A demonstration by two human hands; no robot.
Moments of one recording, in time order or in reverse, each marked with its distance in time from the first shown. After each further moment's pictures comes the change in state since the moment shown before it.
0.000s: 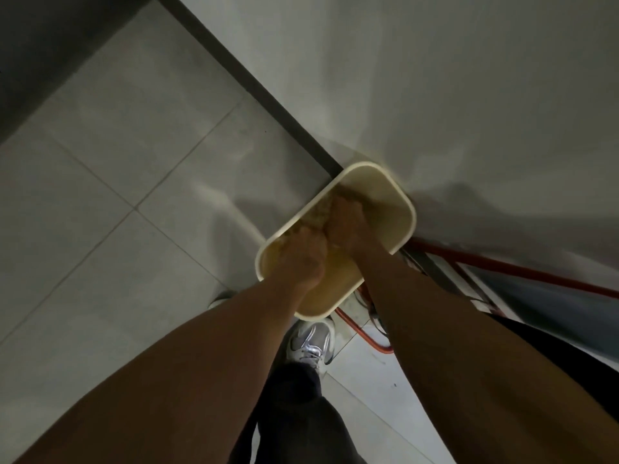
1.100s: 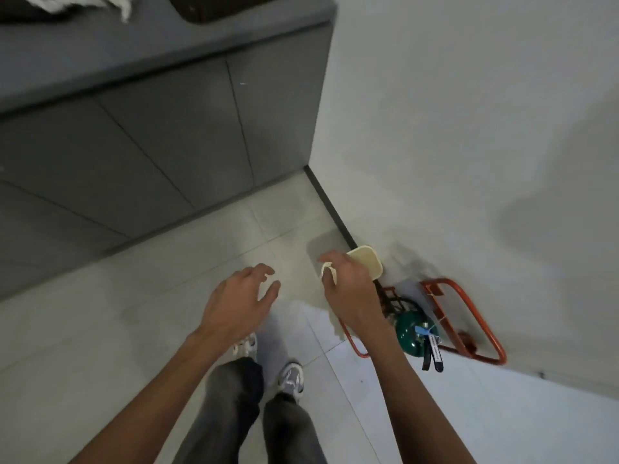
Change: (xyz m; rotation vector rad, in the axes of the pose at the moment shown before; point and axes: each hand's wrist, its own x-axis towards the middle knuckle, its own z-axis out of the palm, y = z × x) left_hand -0.681 -0.026 -0.255 -0.409 0.640 -0.185; right_hand -0.640 -0.216 -0.245 0.079 0.296 -0.619
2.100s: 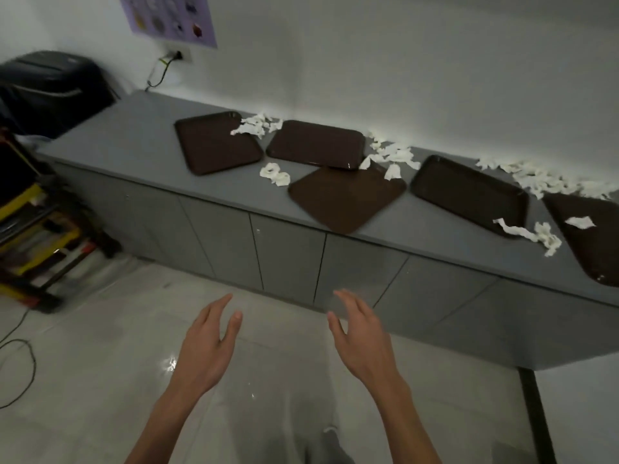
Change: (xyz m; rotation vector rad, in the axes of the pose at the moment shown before) left_hand -0.493 -0.498 -0.392 -0.395 0.823 -0.675; right_hand -0.176 -0.678 0.309 -0.166 -0.248 -0.730
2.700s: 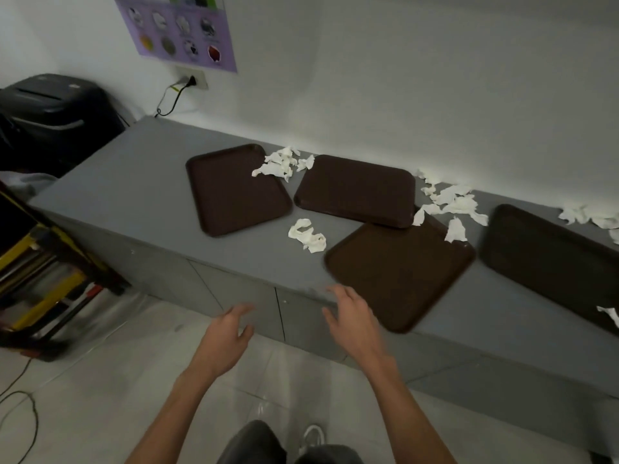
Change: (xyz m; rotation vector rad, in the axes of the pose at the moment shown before) left_hand 0.352 -0.059 -0.014 0.212 -0.183 0.052; right_hand 0.352 -0.075 0.073 -0.077 -0.166 -0.007
